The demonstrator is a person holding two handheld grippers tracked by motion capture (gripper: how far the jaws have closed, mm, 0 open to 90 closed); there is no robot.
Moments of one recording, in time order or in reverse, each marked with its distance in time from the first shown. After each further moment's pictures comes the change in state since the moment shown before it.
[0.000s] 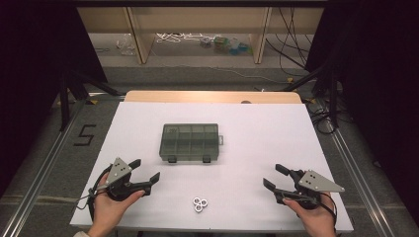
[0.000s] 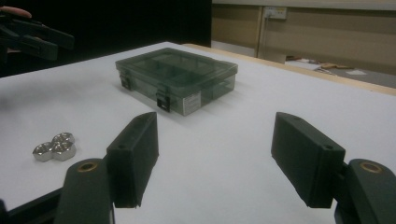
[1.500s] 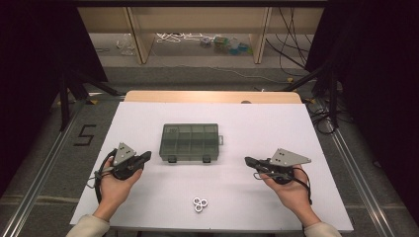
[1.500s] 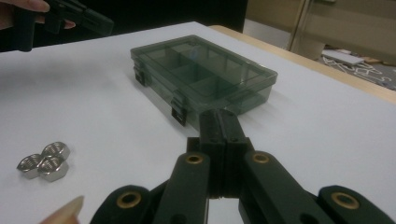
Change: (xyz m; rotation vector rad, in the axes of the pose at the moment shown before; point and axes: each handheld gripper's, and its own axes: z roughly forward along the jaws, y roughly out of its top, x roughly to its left) left arm 0.028 0.021 0.034 0.084 0.080 0.019; right arm -0.002 0.036 0.072 0.115 0.125 -0.111
